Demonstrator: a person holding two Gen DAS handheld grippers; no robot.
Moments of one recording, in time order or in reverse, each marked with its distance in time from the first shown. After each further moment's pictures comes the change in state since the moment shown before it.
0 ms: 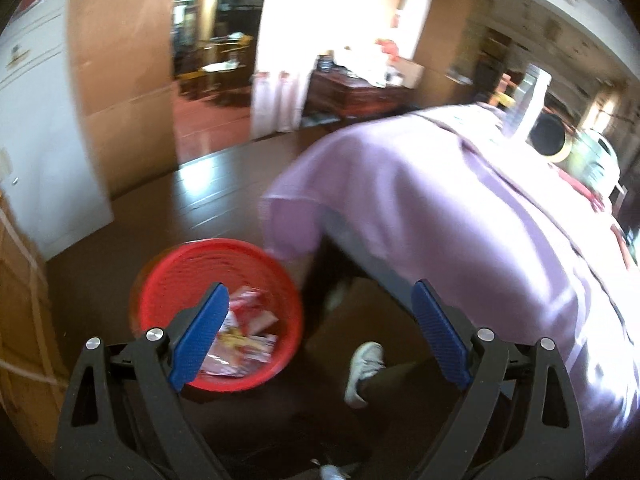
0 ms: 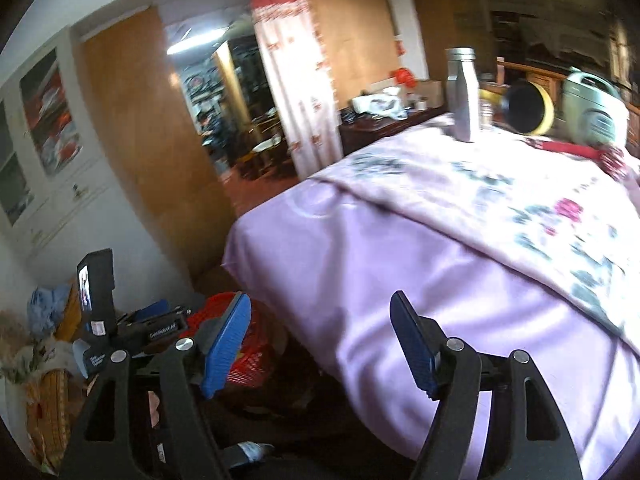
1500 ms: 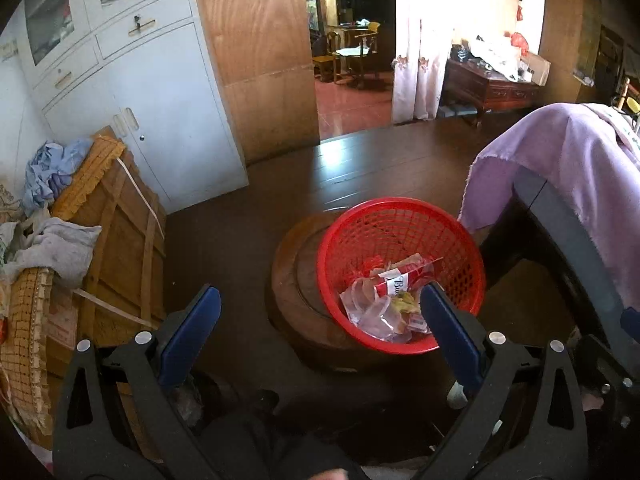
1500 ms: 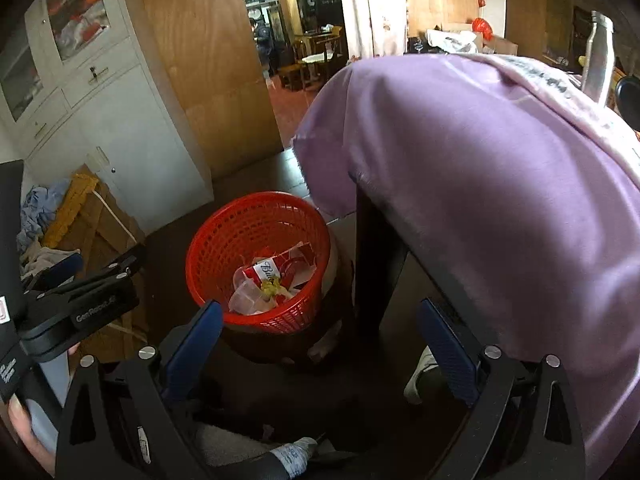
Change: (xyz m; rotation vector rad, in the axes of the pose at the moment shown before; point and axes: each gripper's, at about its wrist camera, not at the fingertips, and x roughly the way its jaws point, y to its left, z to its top) left arm -0.003 0.098 -0.055 -0.160 0.046 0.501; right arm 0.167 0.138 -0.068 -0.243 0.315 0.072
